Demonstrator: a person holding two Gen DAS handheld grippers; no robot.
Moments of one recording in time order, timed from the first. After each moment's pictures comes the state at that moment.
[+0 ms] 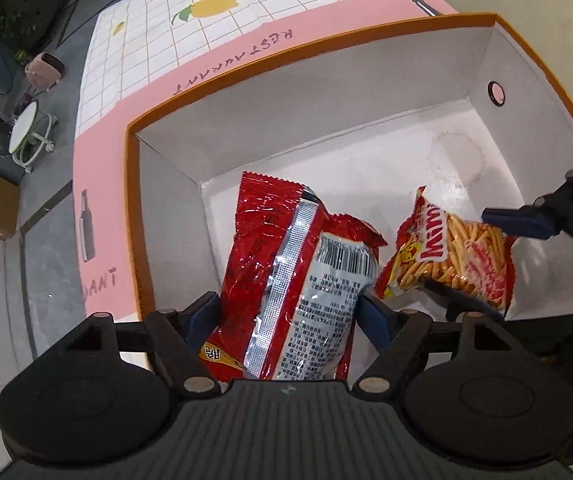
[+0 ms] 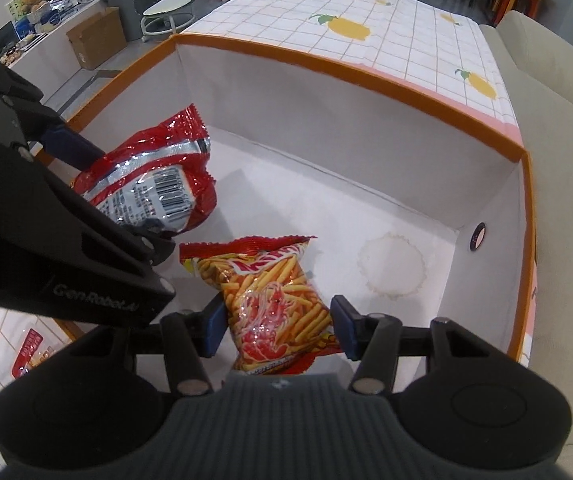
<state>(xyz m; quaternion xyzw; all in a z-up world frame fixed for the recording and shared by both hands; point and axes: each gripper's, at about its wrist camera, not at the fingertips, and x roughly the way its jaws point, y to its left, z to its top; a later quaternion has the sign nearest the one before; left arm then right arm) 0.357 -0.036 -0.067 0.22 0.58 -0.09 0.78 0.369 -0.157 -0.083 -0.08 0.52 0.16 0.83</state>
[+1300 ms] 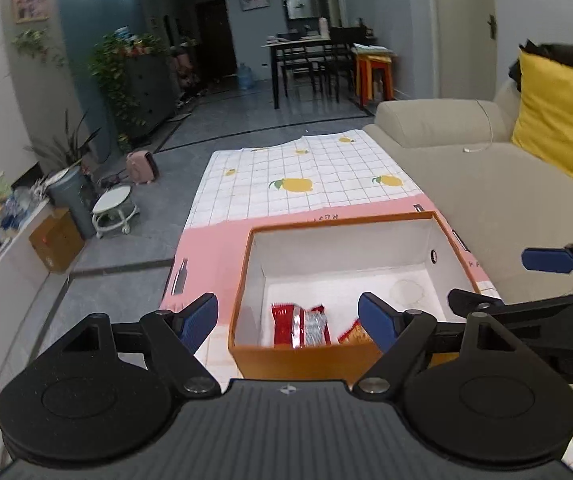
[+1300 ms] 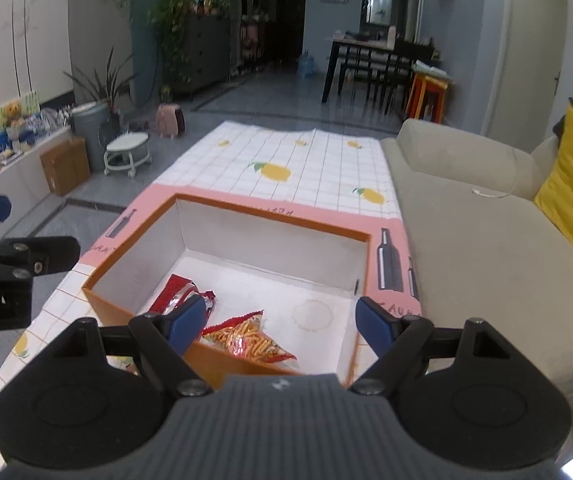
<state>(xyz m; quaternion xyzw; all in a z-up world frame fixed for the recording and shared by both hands) 0.161 -0.003 0.066 0.08 0.32 -0.02 0.94 0.210 -0.196 0.045 -0.04 0.33 0.07 0.94</state>
